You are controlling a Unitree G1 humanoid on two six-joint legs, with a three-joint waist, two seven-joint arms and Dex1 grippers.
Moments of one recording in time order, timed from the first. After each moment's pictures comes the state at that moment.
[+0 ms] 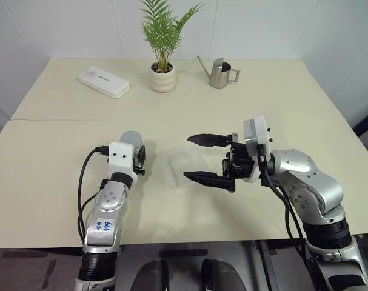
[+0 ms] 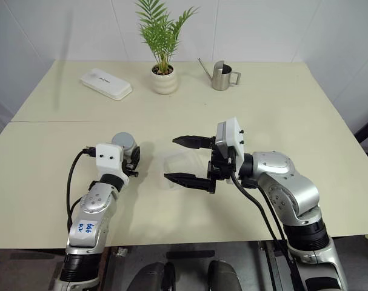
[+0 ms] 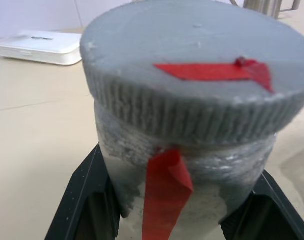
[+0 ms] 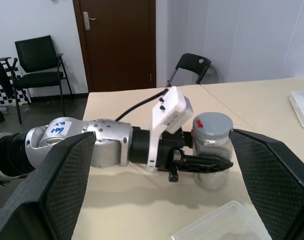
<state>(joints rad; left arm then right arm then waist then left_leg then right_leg) -0.22 0.18 0.08 -0.23 -0.01 0.33 -0.03 -0.54 -0.48 0.07 -0.35 0.68 0.52 0.99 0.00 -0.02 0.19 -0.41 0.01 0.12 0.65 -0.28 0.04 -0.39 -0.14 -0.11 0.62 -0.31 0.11</state>
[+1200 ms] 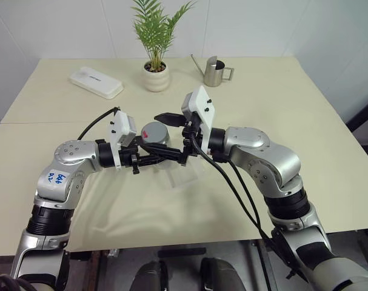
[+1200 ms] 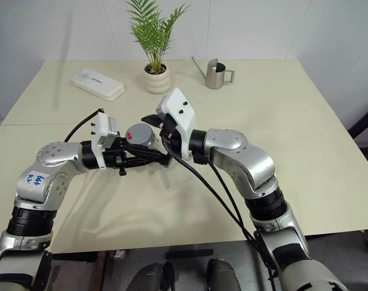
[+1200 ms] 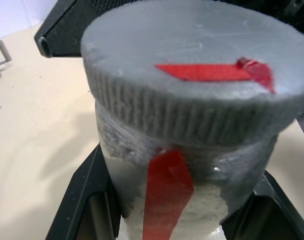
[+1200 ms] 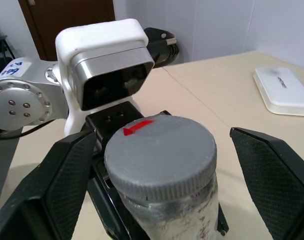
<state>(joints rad) -0.56 0.64 0.02 -0.11 -0.49 0.46 -0.99 -0.85 -0.27 0.23 -0.23 0.53 0.75 0.67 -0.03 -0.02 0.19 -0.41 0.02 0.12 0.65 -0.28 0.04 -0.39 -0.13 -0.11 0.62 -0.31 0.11</state>
